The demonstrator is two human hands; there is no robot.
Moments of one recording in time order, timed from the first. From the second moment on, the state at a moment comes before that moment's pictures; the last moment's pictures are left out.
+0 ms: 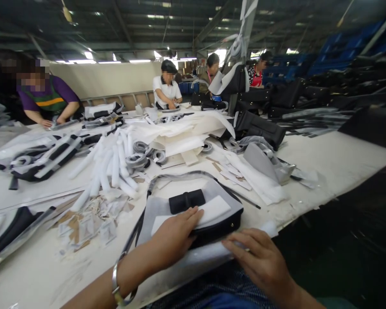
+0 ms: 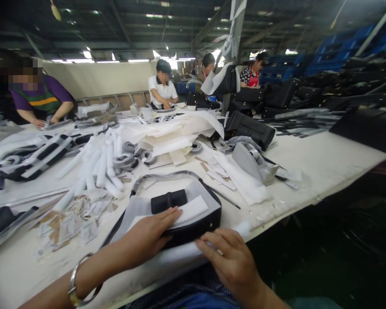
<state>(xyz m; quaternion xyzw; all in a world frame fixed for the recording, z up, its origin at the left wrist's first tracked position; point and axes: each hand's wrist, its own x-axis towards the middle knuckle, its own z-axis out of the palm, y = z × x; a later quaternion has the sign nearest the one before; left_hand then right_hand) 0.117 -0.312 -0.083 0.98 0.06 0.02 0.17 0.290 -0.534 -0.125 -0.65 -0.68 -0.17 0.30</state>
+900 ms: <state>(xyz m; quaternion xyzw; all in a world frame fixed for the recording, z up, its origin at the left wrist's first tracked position) 0.113 -0.360 -0.135 0.98 0.11 0.14 -0.11 0.310 -0.488 -0.148 -0.60 -0.72 -0.19 0.28</state>
